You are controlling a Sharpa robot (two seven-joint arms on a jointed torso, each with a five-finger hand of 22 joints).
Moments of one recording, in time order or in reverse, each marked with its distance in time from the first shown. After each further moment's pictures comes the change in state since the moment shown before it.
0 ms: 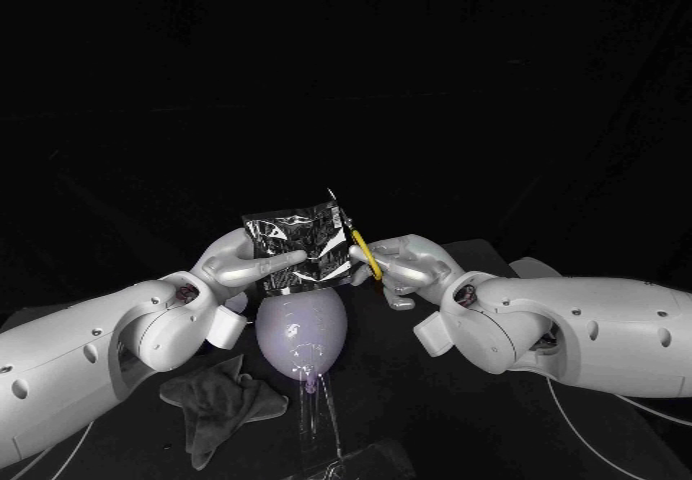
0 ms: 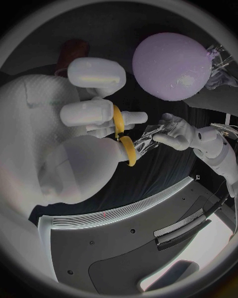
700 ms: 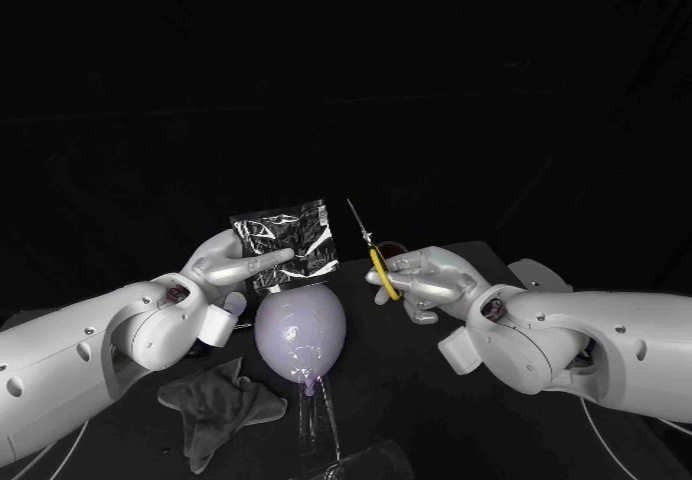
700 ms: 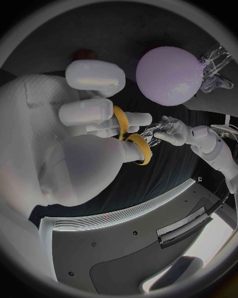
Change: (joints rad) left arm 0.000 0.000 0.000 -0.048 0.032 0.000 0.000; left_hand 0.000 0.000 0.000 0.000 0.000 -0.002 -0.002 -0.003 0.000 0.000 0.000 -0.003 0.000 0.000 0.000 0.000 0.001 0.002 0.000 0.000 0.000 0.000; right arm -0.016 -0.121 -0.011 0.099 0.001 -0.001 -0.012; right_hand 0.130 -0.044 0.037 -0.121 0.004 0.159 -0.087 0.043 -0.029 0.177 -0.009 0.080 0.003 -0.003 -0.044 -0.004 -0.001 0.015 0.017 -0.041 0.021 0.000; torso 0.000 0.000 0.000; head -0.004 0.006
